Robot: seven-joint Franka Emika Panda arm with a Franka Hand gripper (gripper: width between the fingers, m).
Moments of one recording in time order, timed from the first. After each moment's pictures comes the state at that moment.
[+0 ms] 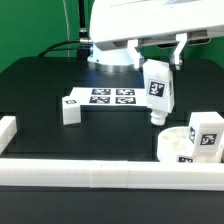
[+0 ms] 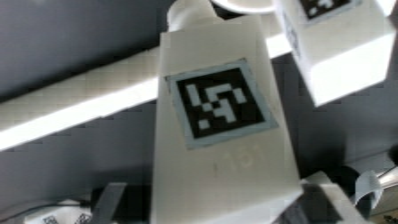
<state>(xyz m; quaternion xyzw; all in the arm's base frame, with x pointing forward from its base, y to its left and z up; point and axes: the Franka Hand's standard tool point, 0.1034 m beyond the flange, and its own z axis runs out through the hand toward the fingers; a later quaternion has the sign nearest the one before) 0.598 0.031 0.137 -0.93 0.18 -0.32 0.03</state>
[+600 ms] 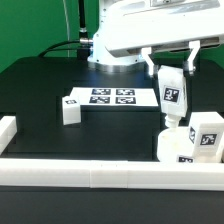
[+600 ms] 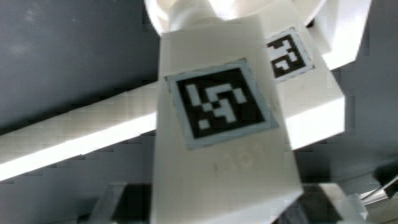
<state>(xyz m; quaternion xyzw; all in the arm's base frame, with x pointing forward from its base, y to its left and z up) 0.591 0.048 0.128 -0.94 0.17 -0.31 0.04</state>
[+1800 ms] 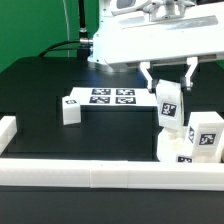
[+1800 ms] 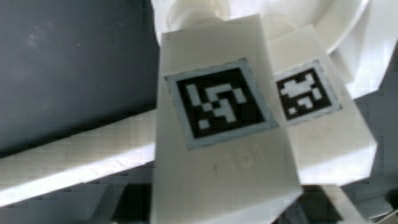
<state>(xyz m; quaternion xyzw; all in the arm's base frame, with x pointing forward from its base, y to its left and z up) 0.591 0.048 0.104 -0.94 0.17 -0.29 0.03</state>
